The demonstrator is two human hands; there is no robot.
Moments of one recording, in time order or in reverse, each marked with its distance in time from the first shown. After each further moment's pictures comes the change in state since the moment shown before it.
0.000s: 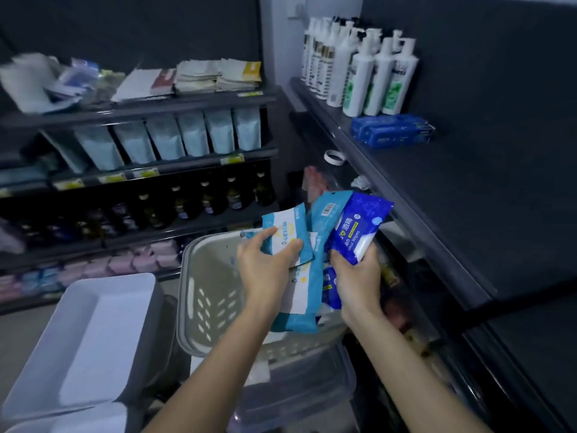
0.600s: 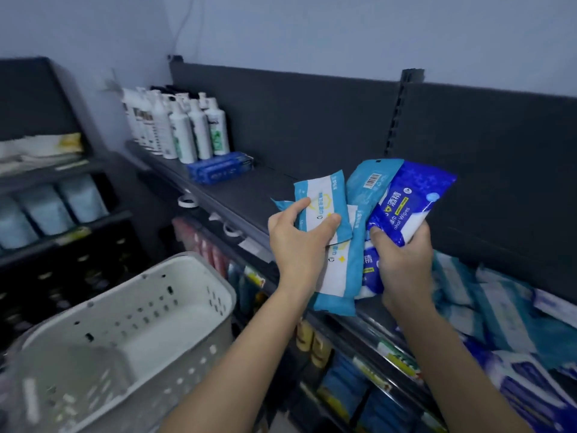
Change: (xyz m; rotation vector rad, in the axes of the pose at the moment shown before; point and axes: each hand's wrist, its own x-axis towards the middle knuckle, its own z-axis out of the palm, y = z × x) left_hand -0.225 0.101 0.151 -0.197 -0.642 0.283; right_hand -0.085 -0.097 -0.271 0.177 0.607 -0.331
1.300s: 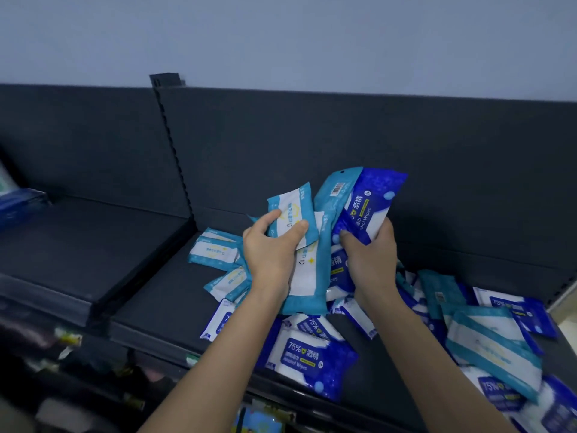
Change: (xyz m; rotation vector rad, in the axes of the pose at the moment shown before) left_hand -0.140 -0.028 0.284 -0.158 -0.388 -0.164; right_hand 0.079 -0.041 -0.299 -0.134 0.361 -0.020
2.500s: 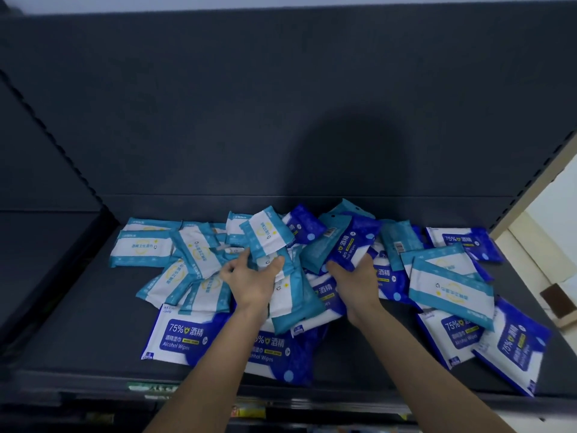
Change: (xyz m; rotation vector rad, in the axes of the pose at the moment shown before) left_hand 0.002 -0.128 0.022 0.411 -0.155 -0.314; right_hand 0.017 0.124 -0.063 -0.058 0.190 0.416
